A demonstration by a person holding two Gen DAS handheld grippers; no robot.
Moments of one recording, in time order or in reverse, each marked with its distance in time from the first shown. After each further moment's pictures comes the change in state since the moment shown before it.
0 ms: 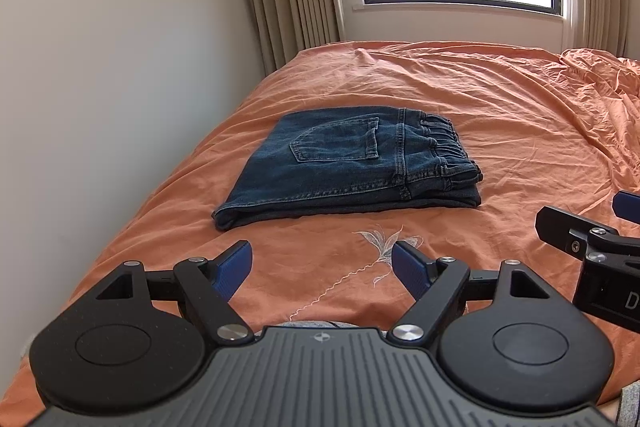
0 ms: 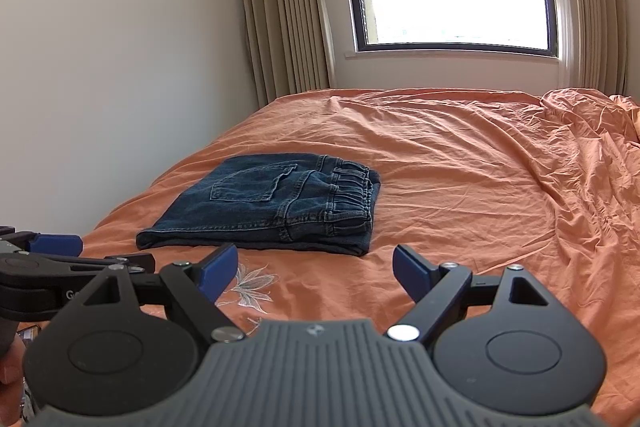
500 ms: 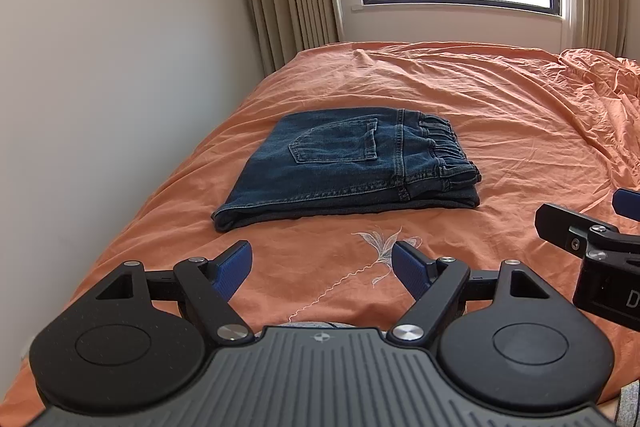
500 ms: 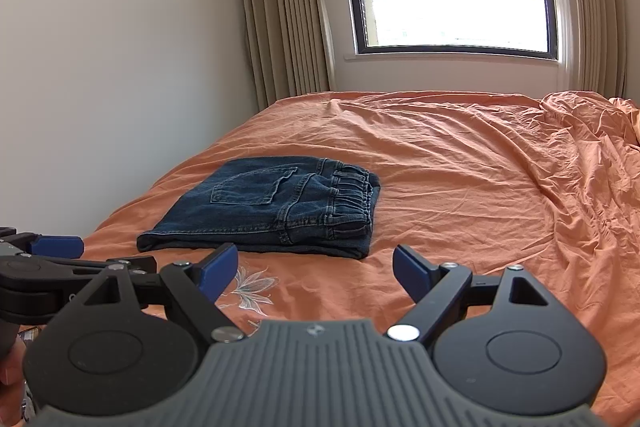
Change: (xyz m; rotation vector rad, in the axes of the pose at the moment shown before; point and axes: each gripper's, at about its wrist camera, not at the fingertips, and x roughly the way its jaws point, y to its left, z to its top) left arm -0.002 -0.001 0.001 -0.001 0.000 -0.003; right arm -0.001 0.001 0.002 -0.004 -0.006 -0.001
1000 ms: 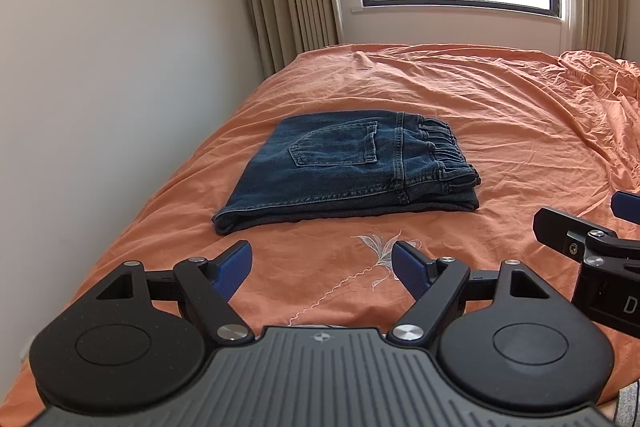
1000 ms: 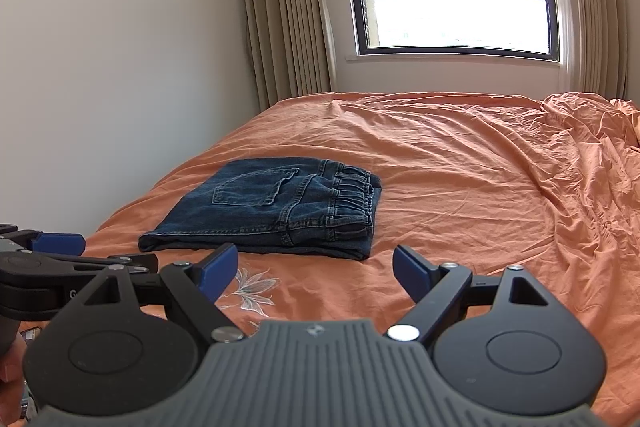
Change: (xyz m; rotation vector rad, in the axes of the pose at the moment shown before) left arm -0.001 0.002 0.003 -0.002 -0.003 -0.001; right arm -0.001 0.001 0.001 -0.003 -0.002 0.002
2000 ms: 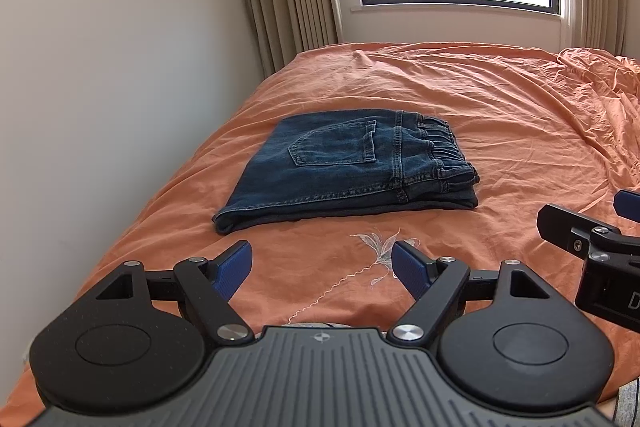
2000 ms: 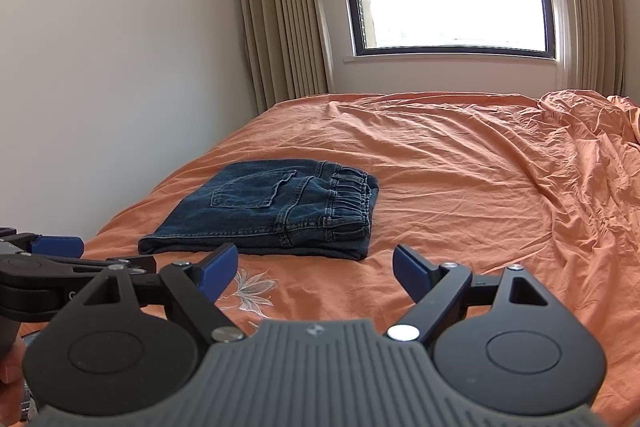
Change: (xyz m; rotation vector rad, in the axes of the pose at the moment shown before) left arm -0.001 0.000 0.000 0.013 0.001 -0.004; right arm -0.004 -0.002 0.000 0.013 -0.004 -0.003
